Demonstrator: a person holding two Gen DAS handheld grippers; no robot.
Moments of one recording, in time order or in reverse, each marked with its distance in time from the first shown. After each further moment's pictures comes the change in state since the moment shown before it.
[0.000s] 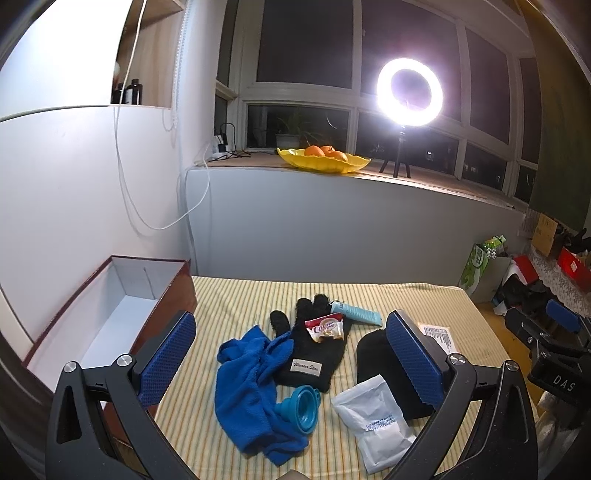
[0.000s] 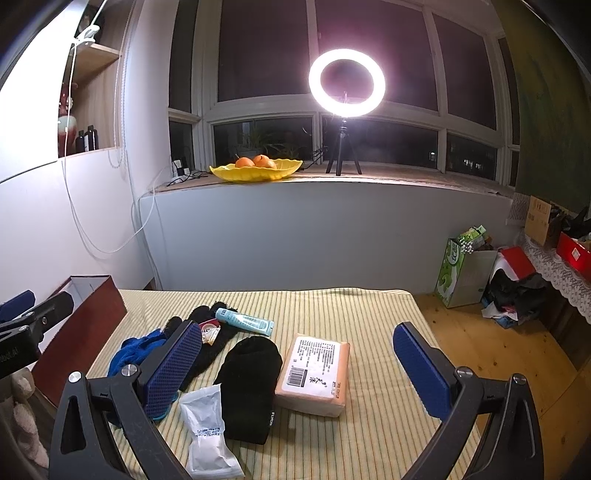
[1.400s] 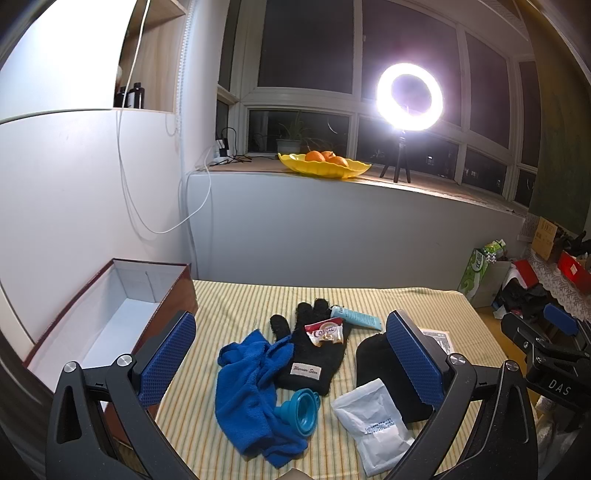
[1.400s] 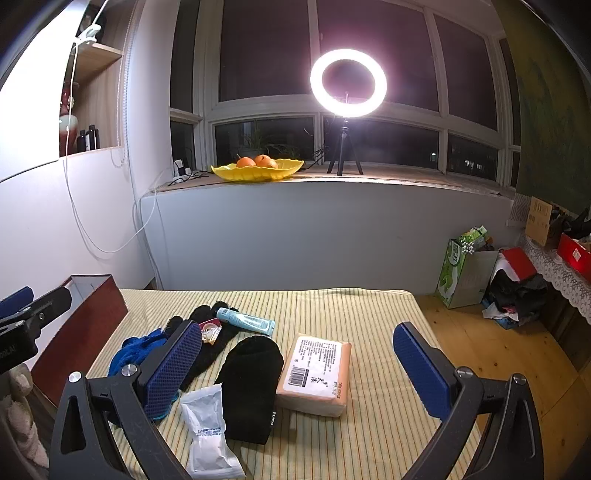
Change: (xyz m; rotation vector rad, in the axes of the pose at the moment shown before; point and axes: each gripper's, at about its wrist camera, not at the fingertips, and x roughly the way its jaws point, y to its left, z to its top) left arm -0.003 0.000 -0.002 -0.004 -0.018 0.004; right arm -0.001 0.003 0.001 -0.006 0.000 0.001
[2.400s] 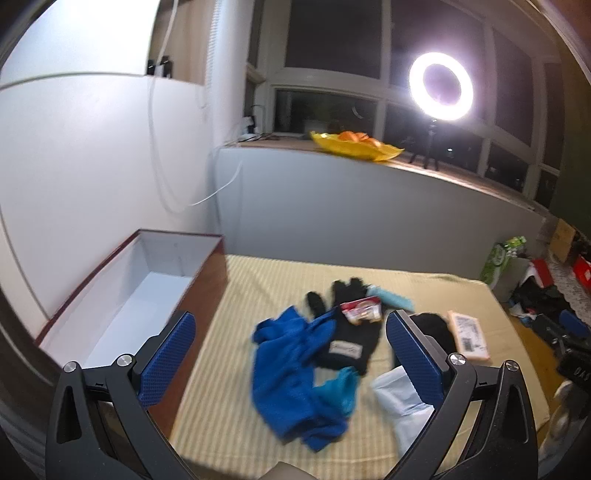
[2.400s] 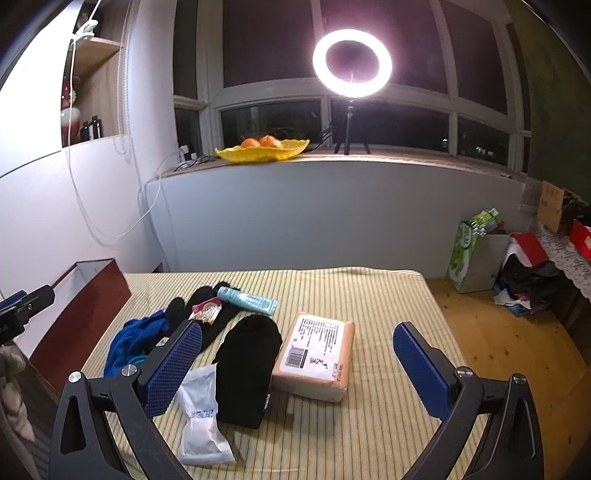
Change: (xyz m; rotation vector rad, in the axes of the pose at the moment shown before) left arm 0.007 0.047 -0.021 -0.053 0.076 0.079; right arm 0.018 -0.016 -0.017 0.008 0.069 0.064
